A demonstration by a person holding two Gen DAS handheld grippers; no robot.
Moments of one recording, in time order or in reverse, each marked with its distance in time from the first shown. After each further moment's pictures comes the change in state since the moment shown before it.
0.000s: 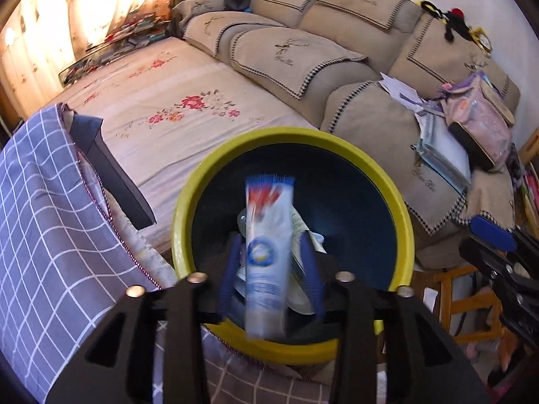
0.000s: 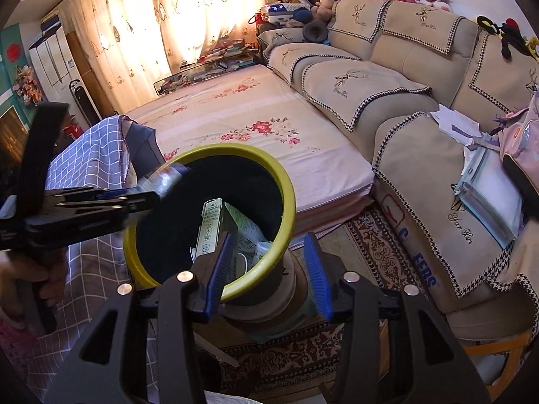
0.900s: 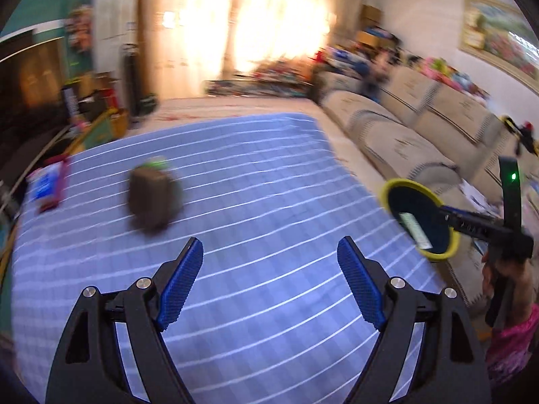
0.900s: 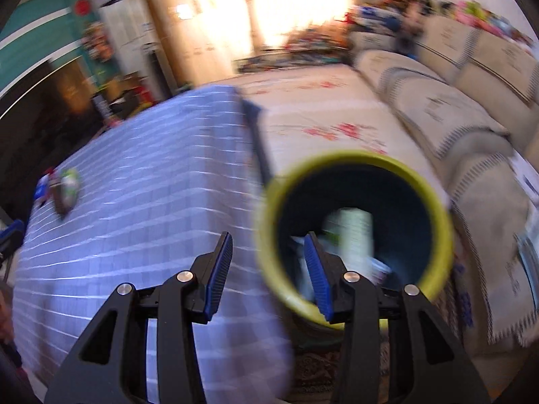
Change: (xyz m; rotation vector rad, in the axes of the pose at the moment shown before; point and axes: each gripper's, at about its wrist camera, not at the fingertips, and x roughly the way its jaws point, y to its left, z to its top) left arm -0.284 0.148 -0.250 -0.414 -0.355 0.384; right arm 0.011 0.176 0.005 -0.286 0.039 0.310
